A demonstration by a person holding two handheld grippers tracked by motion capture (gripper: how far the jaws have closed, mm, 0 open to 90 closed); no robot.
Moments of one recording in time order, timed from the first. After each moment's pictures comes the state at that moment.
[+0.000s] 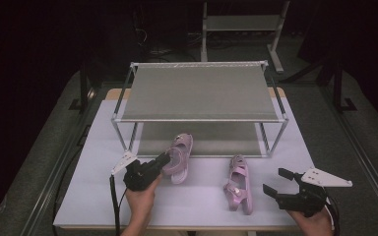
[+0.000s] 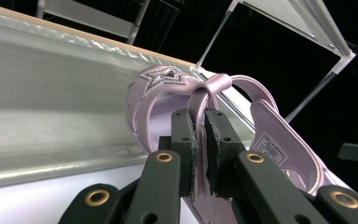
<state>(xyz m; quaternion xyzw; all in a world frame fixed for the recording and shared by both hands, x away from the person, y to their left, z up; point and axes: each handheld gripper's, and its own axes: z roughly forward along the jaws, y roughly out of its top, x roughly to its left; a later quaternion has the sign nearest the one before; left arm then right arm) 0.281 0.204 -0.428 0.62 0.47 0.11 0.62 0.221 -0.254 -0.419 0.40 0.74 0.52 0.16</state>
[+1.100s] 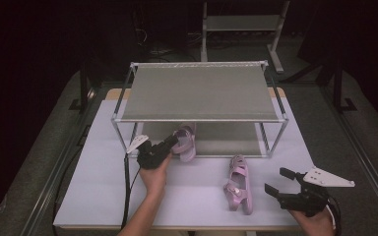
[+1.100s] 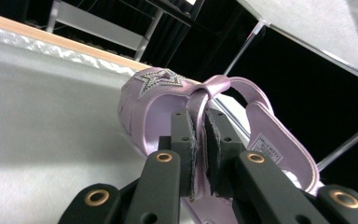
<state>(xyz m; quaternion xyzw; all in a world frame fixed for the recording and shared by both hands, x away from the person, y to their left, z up) 0.342 0.181 -0.437 0.59 0.50 0.12 0.63 0.221 -0.258 -0.420 0.40 0.74 0.52 0.16</state>
